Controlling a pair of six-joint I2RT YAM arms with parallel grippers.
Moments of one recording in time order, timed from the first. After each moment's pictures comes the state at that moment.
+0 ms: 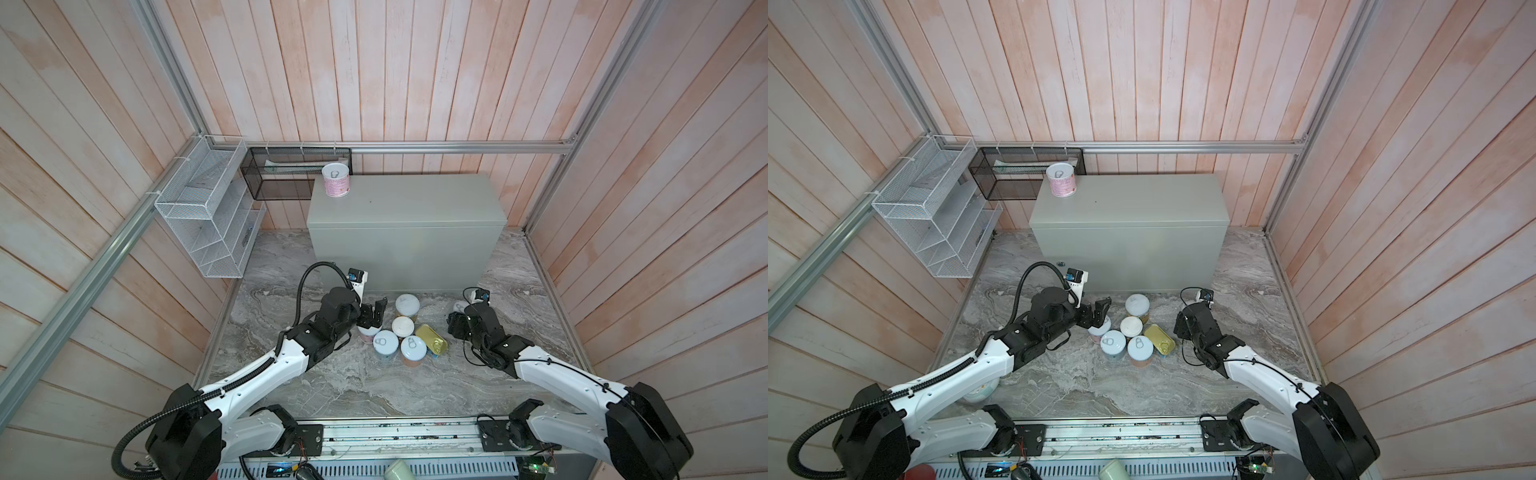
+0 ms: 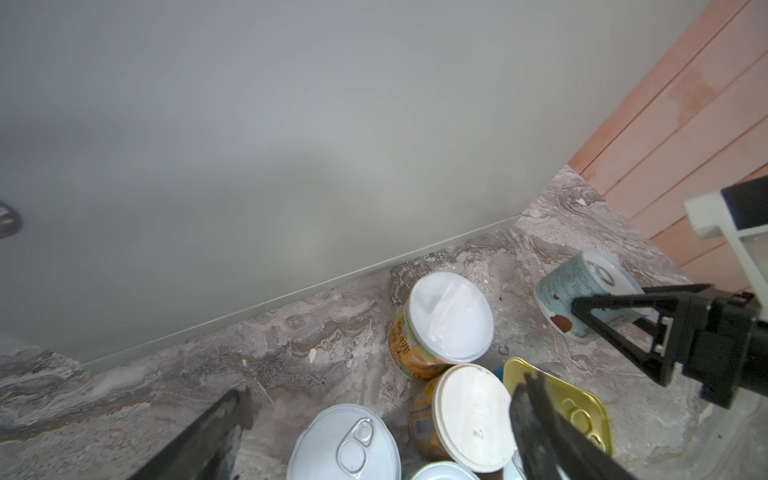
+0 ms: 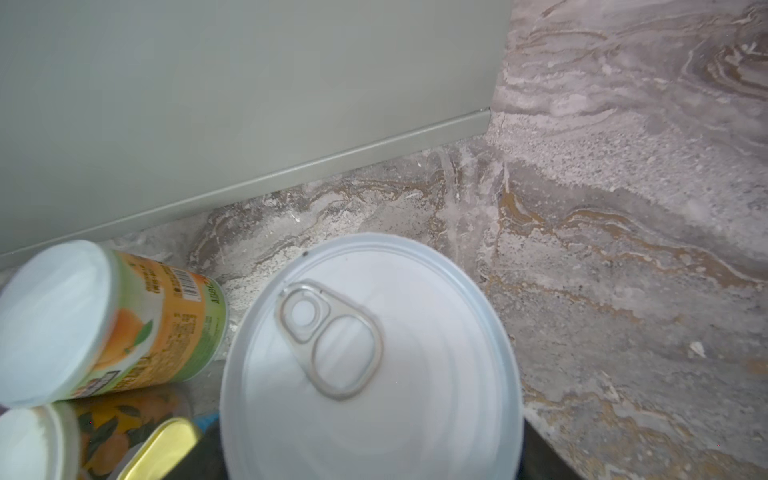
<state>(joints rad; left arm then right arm) -0.68 1.20 0.73 0.00 -0.07 -0.25 0.57 1.10 0.49 -0.10 0.30 0.64</state>
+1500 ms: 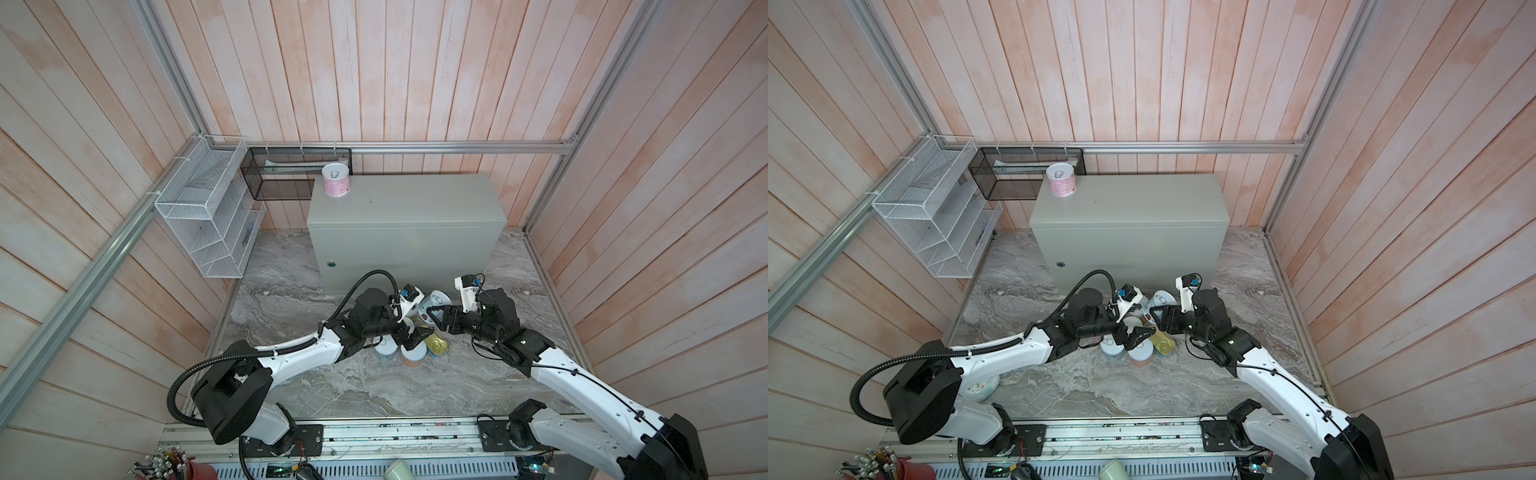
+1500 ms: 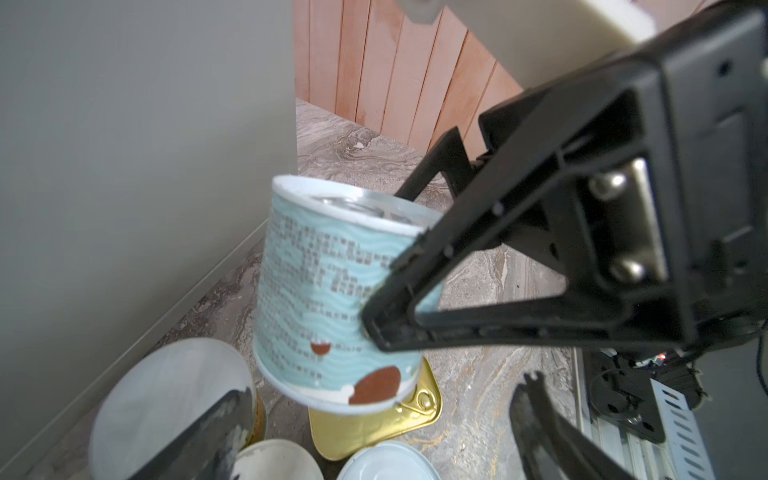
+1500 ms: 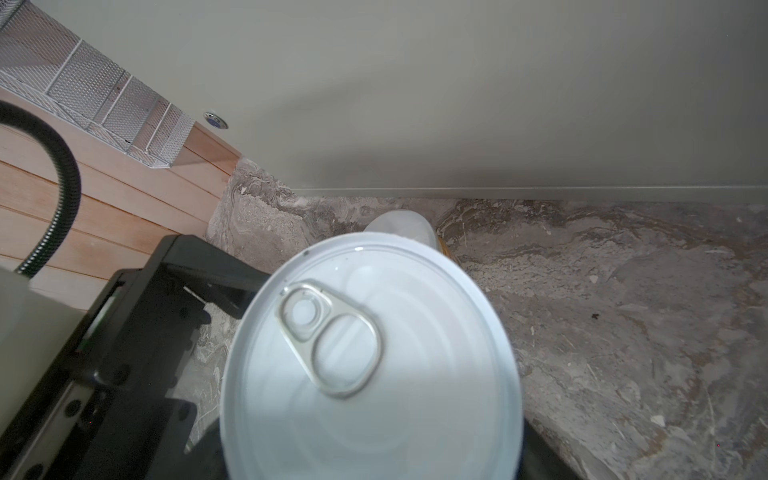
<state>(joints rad) -0.81 1.49 0.83 0.27 0.39 -0.01 0.57 0.98 0.64 -0.16 -0.23 0.57</state>
